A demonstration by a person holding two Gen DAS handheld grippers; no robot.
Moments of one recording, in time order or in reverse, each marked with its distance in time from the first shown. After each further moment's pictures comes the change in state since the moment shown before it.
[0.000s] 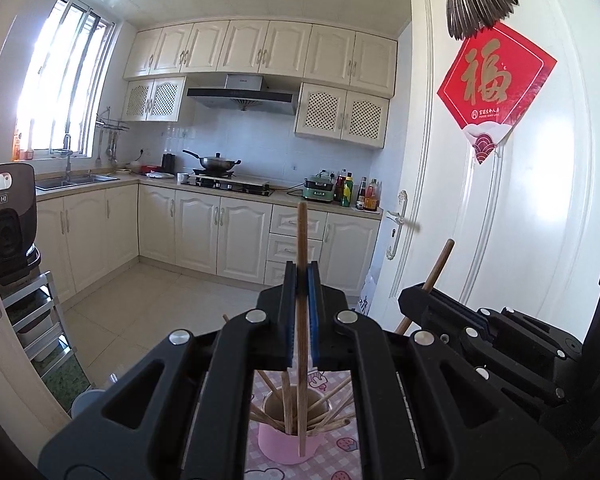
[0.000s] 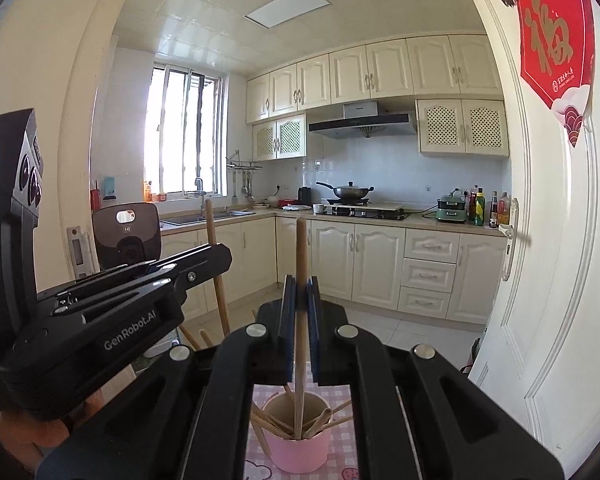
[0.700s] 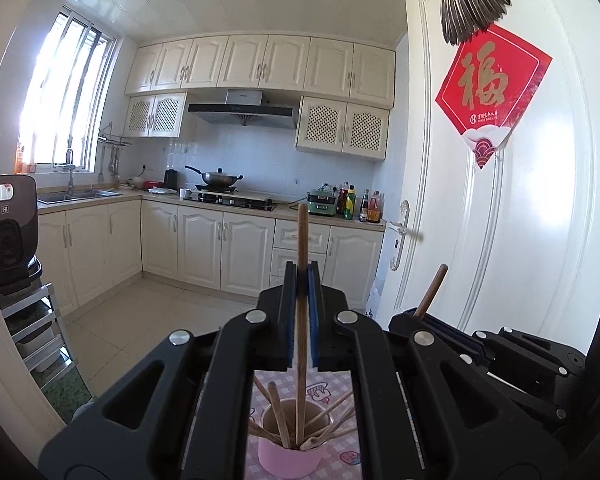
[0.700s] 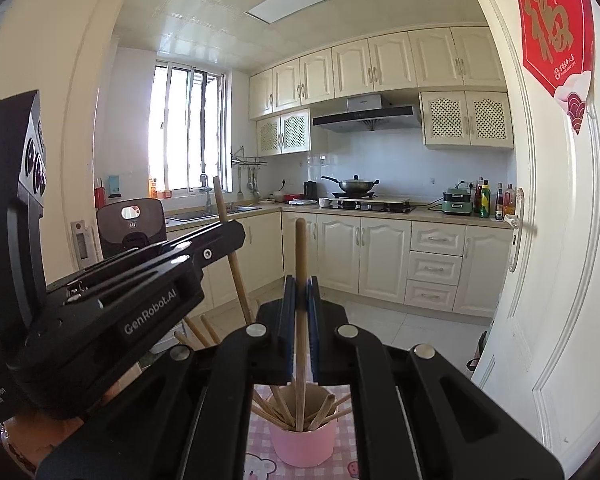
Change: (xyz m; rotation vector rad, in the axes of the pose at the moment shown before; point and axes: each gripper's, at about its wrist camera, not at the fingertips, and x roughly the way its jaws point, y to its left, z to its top) left arm 0.009 -0.009 -0.010 0.028 -0.034 0.008; right arm 0.003 -0.001 -0.008 0.008 0.027 0.025
